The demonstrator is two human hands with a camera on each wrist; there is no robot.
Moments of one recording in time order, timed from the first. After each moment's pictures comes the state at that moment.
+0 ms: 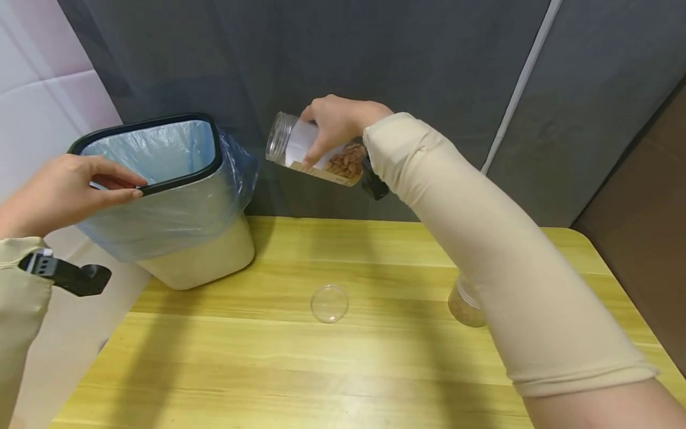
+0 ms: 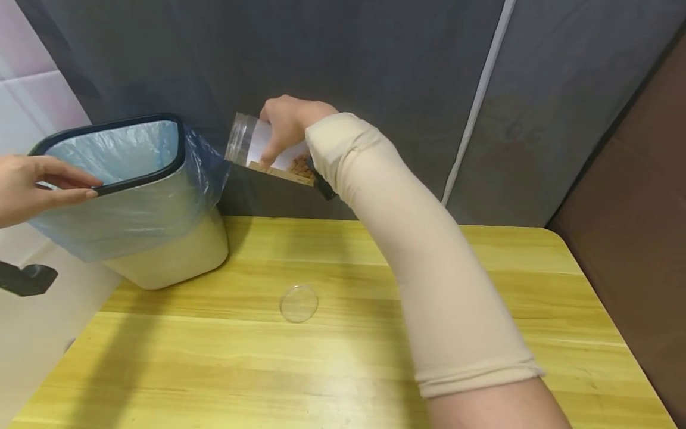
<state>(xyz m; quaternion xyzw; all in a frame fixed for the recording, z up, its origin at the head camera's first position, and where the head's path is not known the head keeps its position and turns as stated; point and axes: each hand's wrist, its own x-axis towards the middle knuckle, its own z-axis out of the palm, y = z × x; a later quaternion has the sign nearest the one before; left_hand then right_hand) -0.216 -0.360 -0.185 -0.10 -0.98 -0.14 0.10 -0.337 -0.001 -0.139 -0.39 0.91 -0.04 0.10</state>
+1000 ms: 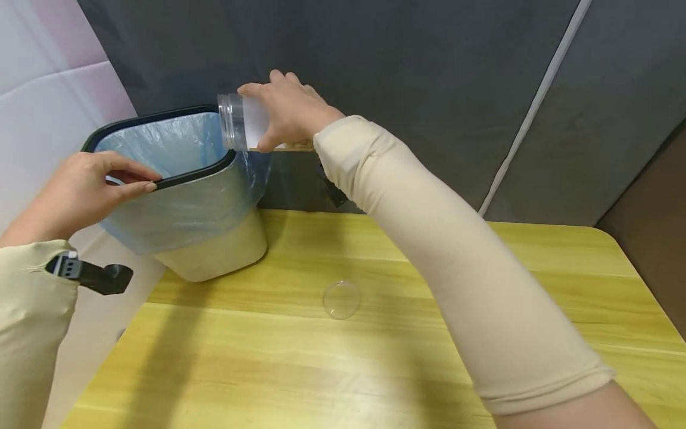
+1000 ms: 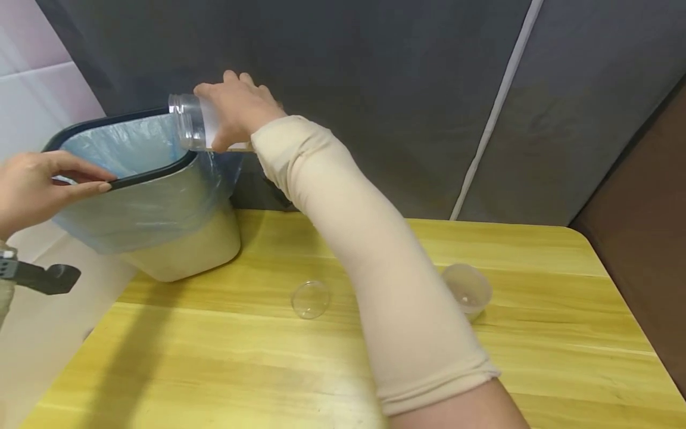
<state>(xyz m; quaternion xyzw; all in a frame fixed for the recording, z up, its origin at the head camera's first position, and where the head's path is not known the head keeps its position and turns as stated) -0.199 -0.344 -0.184 -0.08 -0.98 -0.15 0.13 -0.311 -0.070 -0.136 -0.35 0.93 -0.05 -0.04</state>
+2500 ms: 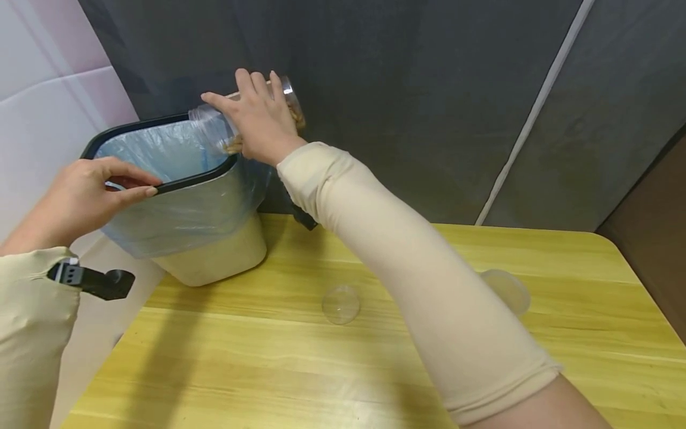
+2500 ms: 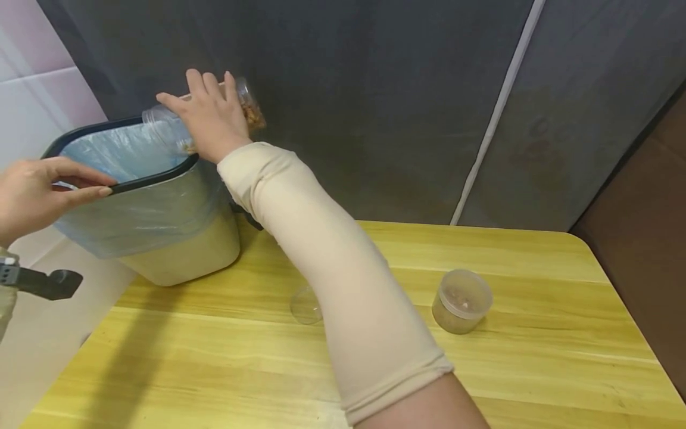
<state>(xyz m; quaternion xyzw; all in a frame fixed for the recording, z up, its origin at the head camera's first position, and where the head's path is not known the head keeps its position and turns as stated) -0.196 -0.342 -0.189 -0.08 -0.97 -0.16 0.15 -0.300 -0.116 -0.161 -0.30 0.94 0.04 -0.19</state>
